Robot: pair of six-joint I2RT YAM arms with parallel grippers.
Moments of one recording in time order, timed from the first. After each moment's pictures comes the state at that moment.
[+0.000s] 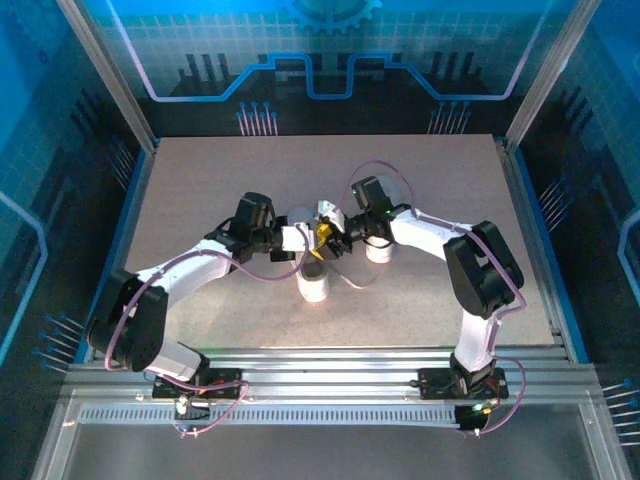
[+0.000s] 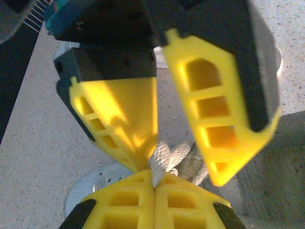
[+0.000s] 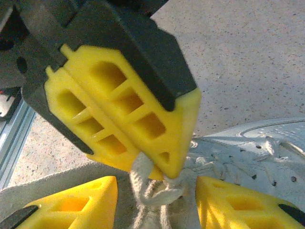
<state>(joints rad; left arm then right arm) -0.40 1.47 0.85 -0.08 0.49 1.01 0.52 1.86 1.20 -0.21 -0.88 -0.54</state>
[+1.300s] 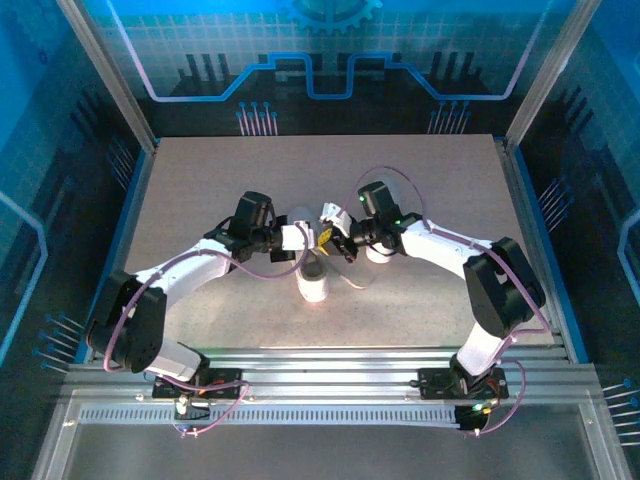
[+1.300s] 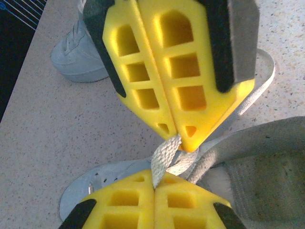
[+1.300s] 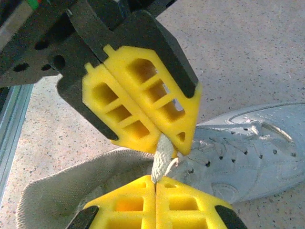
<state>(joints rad) -0.40 1.46 0.86 -0.12 0.51 0.98 0.54 1.70 1.06 -0.14 -0.74 -0.44</state>
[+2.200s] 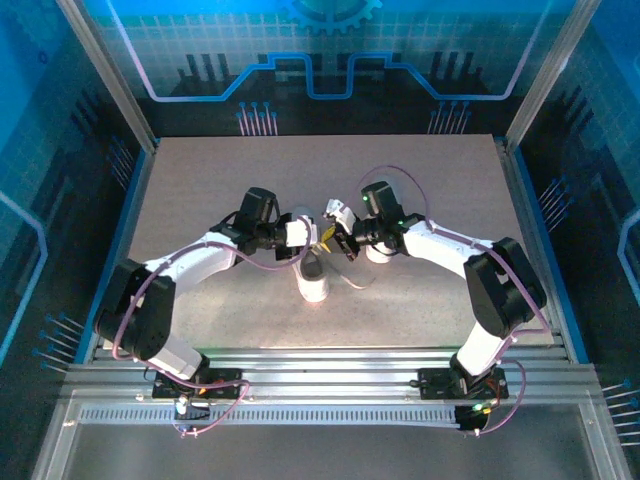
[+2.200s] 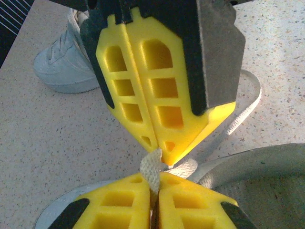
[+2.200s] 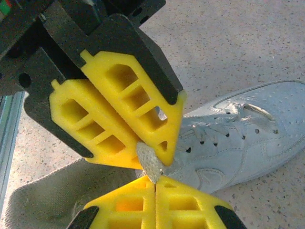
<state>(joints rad) -0.40 1.54 0.91 -0.11 0.59 0.93 0.51 1.70 1.05 -0.12 -0.72 -0.34</state>
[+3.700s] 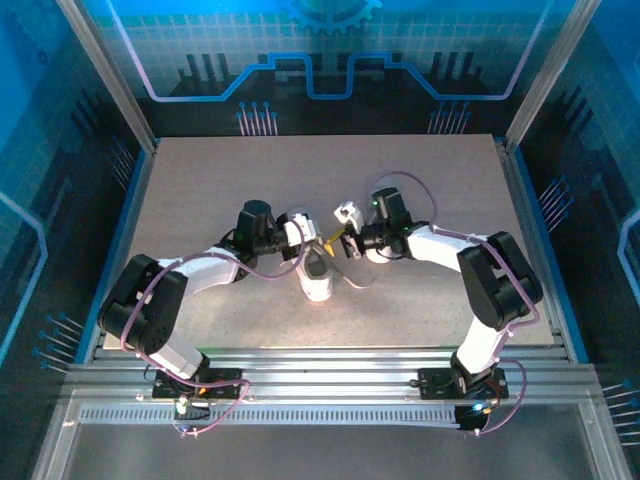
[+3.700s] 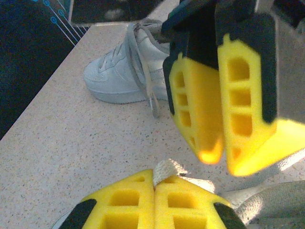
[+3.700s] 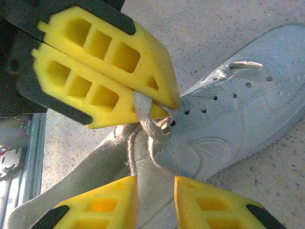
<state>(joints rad) -0.41 1.57 0.72 0.40 0.53 0.67 0.44 1.73 0.95 0.04 -0.84 -0.08</state>
